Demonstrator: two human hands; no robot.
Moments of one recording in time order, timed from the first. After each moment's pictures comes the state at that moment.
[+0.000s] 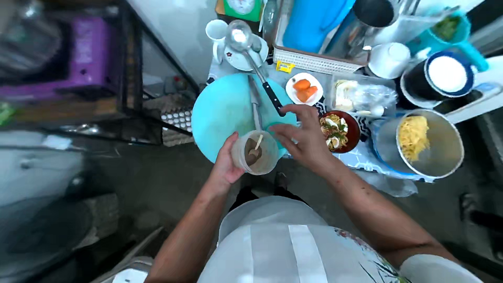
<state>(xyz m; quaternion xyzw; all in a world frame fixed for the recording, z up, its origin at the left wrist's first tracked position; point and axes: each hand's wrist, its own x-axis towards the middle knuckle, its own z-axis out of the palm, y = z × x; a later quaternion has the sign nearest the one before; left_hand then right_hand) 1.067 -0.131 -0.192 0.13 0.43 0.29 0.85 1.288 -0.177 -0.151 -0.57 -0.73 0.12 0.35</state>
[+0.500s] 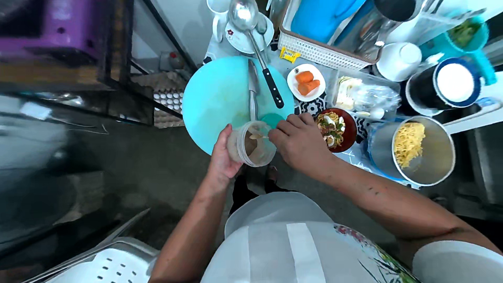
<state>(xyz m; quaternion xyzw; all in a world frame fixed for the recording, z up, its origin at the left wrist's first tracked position) 1.088 -0.155 -0.197 0.13 0.46 0.36 0.80 1.290 -0.187 -0.138 -0.51 -0.85 0.02 0.14</state>
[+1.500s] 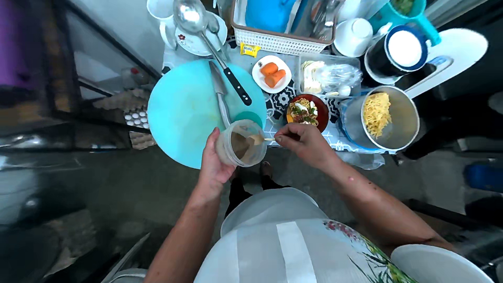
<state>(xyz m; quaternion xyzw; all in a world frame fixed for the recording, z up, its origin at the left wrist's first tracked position) 1.125 -0.160 -0.194 0.12 0.46 0.31 0.82 1.348 -0.240 -0.142 -0.70 -0.52 0.40 0.29</state>
